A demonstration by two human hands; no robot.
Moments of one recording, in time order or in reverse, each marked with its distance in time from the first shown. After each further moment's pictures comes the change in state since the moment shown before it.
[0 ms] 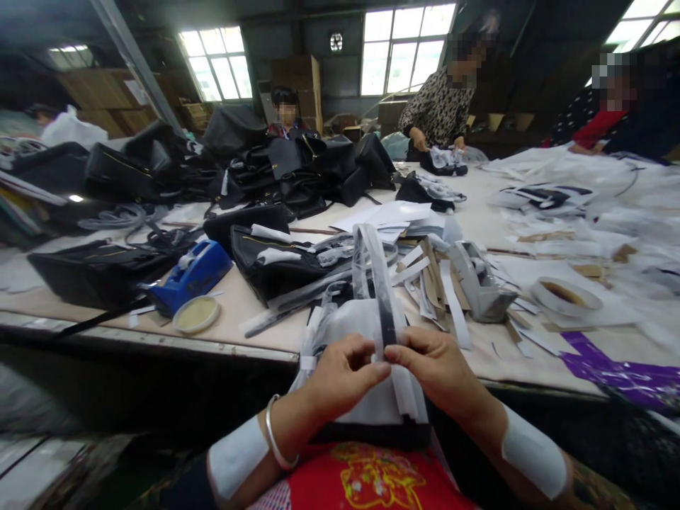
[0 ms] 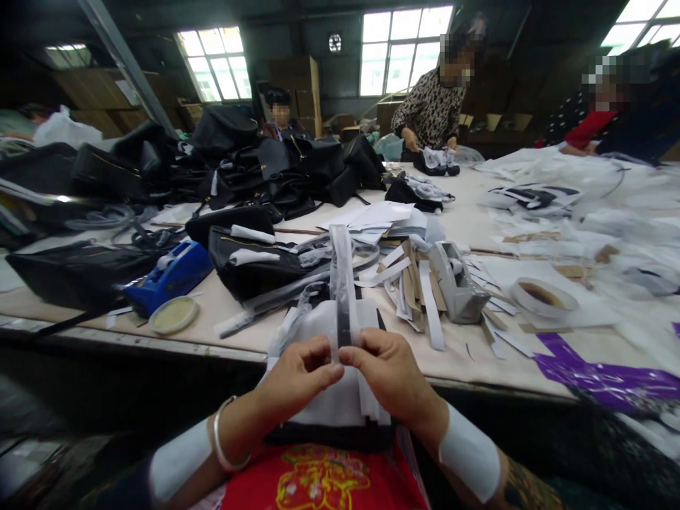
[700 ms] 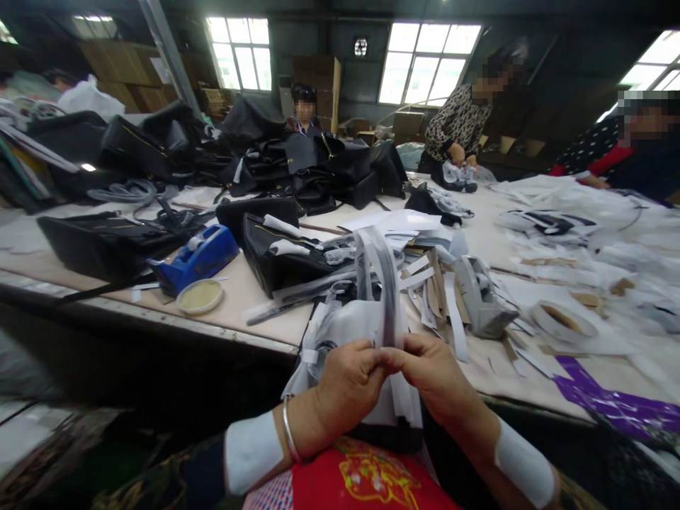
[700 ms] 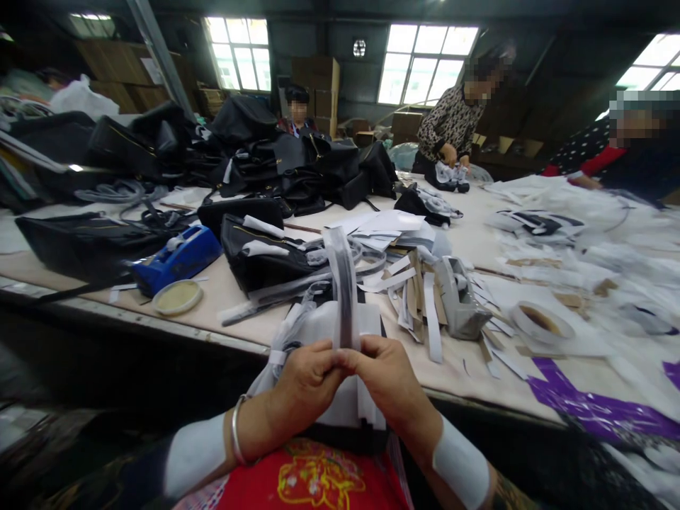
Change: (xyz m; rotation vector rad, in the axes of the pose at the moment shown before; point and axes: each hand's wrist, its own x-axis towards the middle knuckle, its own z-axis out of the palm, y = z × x) left_hand -0.007 -0.010 0.017 0.467 0.221 0.227; right_hand 0.001 -0.015 0.012 0.176 0.004 0.259
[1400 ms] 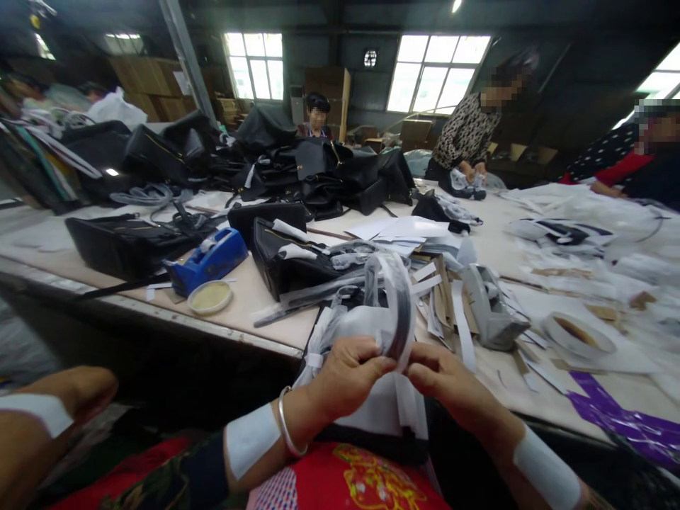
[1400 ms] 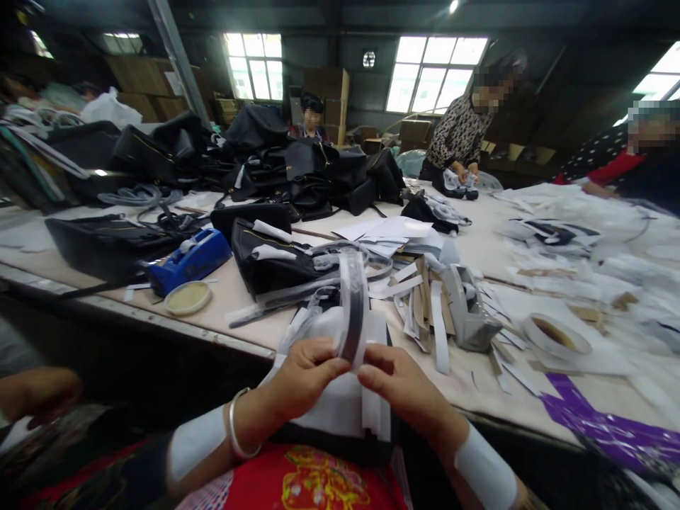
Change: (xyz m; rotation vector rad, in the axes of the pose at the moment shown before) left_hand 0.014 0.005 -0.016 -0.550 -0.110 -0.185; right_hand 0.006 0.010 -0.026 -0.153 -0.306 -0.213
